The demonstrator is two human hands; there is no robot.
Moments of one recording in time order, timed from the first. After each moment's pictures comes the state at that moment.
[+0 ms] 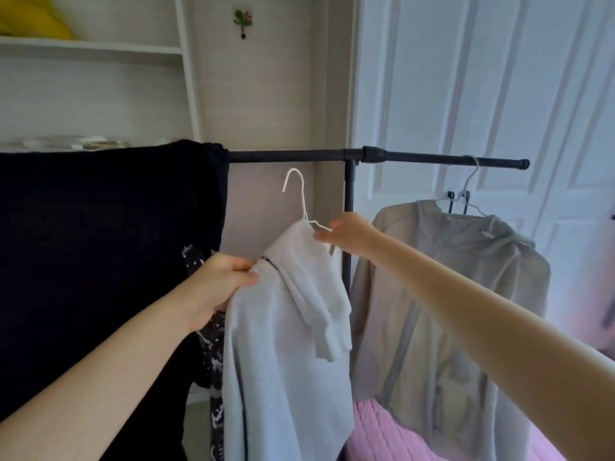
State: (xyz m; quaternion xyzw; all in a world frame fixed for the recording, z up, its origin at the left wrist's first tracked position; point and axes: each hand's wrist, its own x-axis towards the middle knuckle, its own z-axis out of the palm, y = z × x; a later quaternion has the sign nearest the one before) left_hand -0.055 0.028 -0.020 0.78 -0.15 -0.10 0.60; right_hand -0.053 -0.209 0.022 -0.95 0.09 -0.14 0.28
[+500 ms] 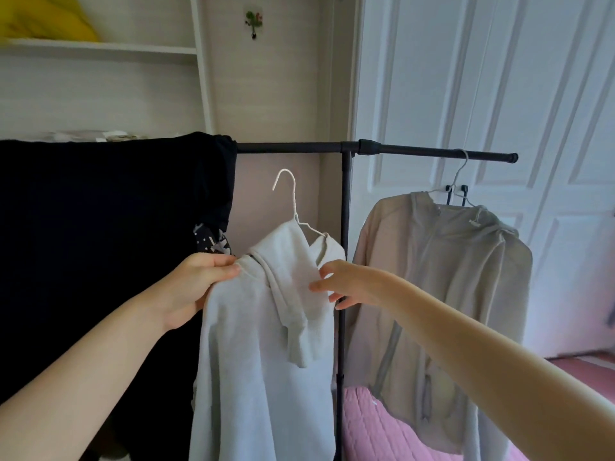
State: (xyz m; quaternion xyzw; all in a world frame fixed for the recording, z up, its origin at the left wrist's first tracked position) left_hand -0.106 0.063 -0.034 0.71 -0.16 -0.13 0.67; right_hand -0.130 -0.192 -0.039 -0.90 0.09 0.12 0.41
